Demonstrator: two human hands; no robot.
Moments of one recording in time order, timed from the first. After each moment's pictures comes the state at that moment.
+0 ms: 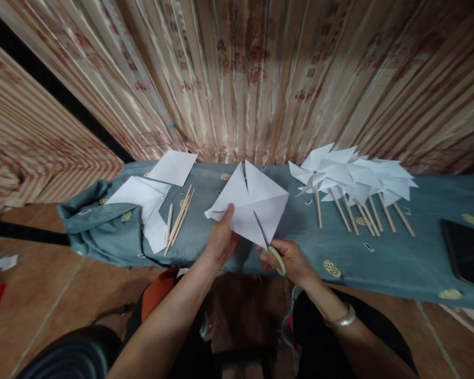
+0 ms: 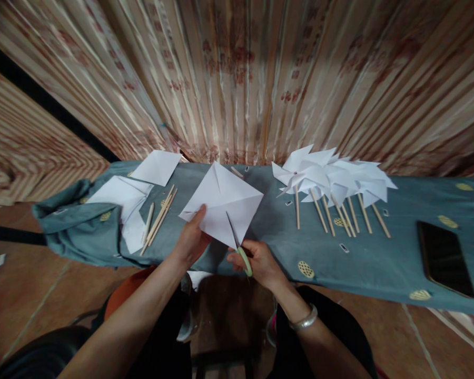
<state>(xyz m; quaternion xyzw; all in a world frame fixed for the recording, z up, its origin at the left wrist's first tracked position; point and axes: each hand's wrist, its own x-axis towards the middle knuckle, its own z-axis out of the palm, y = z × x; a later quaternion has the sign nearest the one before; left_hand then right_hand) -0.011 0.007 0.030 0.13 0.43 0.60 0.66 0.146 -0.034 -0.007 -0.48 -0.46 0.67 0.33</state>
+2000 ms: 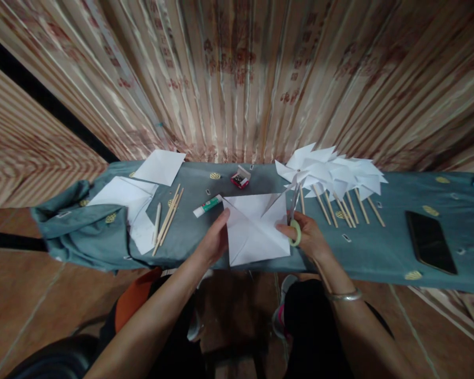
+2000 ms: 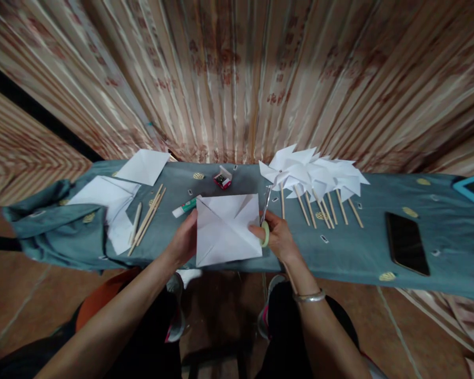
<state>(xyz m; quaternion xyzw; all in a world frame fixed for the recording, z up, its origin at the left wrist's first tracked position) -0.014 -0.003 0.026 0.20 0.39 0.48 0.76 0.198 -0.004 0.015 -0.53 -0.40 0.58 0.46</state>
